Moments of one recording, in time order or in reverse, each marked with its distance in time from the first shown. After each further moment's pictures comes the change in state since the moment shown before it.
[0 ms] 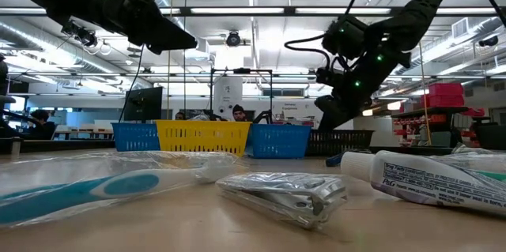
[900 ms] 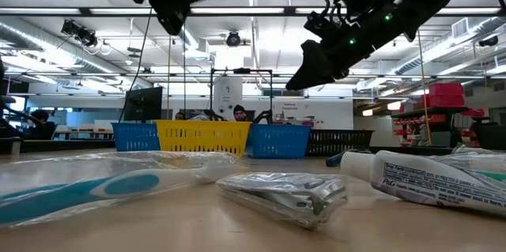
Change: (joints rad) left arm -0.344 0.288 0.188 0.151 -0.048 -0.301; right arm 0.264 -0.074 0.035 0.201 0.010 -0.057
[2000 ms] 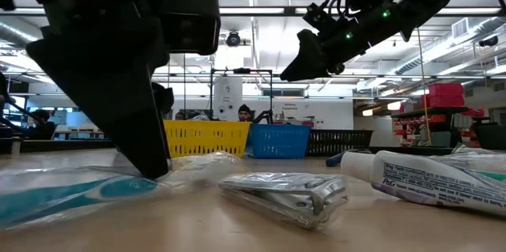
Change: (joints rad) left arm -0.239 0.679 0.496 -0.594 -0.009 -0.563; right arm -0.005 0.001 -0.001 0.094 -0.026 -0.011
